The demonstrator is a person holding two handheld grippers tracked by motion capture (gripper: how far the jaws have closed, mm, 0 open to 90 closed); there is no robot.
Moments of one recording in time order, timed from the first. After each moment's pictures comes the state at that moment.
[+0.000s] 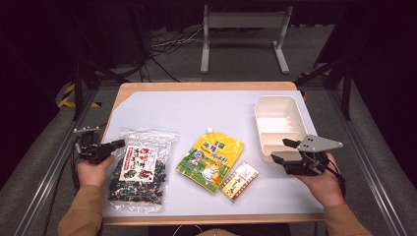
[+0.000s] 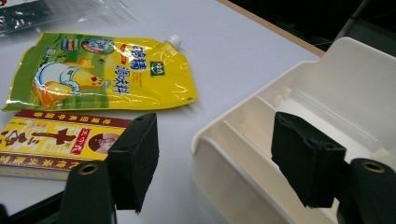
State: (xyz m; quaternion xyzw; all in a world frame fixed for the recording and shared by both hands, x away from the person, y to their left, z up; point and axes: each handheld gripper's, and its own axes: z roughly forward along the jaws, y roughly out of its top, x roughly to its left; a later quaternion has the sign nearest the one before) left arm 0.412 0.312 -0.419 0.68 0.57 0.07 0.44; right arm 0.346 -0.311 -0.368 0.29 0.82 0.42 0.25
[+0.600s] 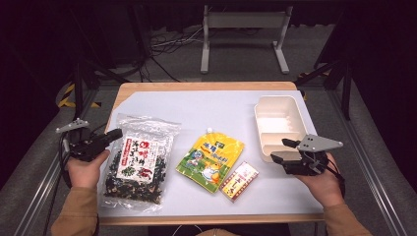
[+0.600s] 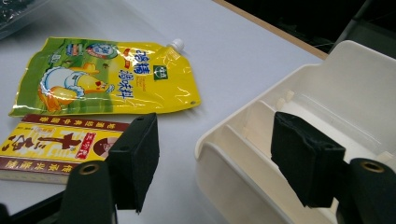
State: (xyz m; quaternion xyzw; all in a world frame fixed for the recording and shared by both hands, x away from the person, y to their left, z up) left arm 0.383 0.302 -0.363 0.68 0.50 0.12 0.52; right arm 0.345 -0.309 -0.366 0.29 0.82 0.43 0.24
